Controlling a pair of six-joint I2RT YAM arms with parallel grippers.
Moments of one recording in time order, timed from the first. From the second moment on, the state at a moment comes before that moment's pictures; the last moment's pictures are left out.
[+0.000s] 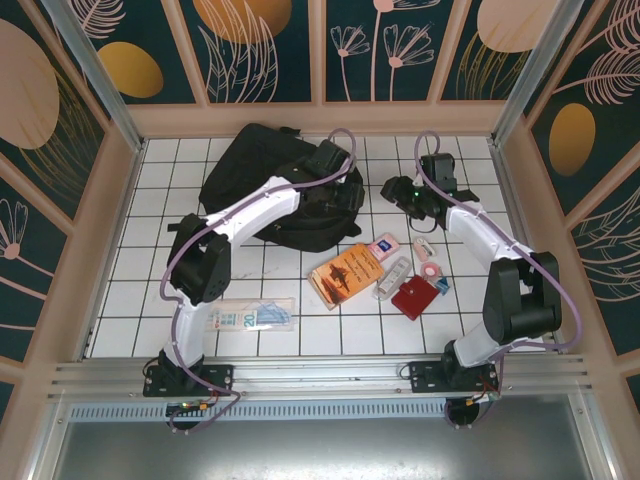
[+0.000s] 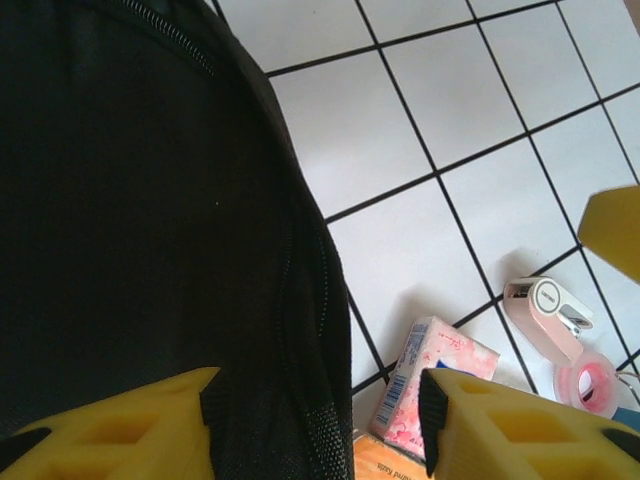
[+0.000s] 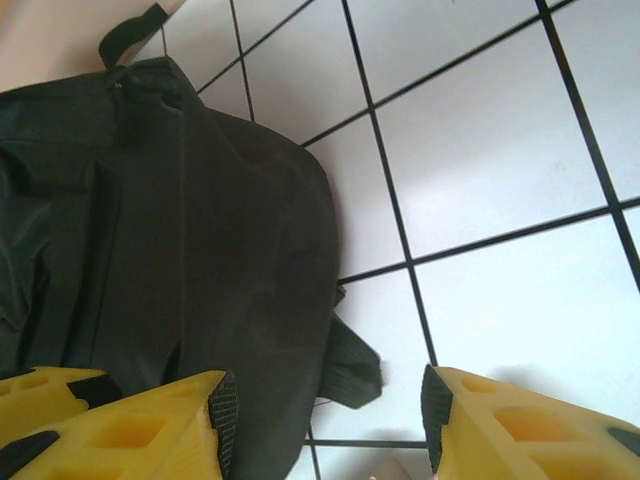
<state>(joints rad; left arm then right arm) -0.70 2.10 1.85 -0.61 0.13 -0.44 0.21 1.55 1.09 -0.33 -0.29 0.68</state>
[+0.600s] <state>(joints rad) -0.70 2.17 1.87 -0.64 0.13 -0.48 0.21 1.54 1.06 -0.33 -0.33 0.68</state>
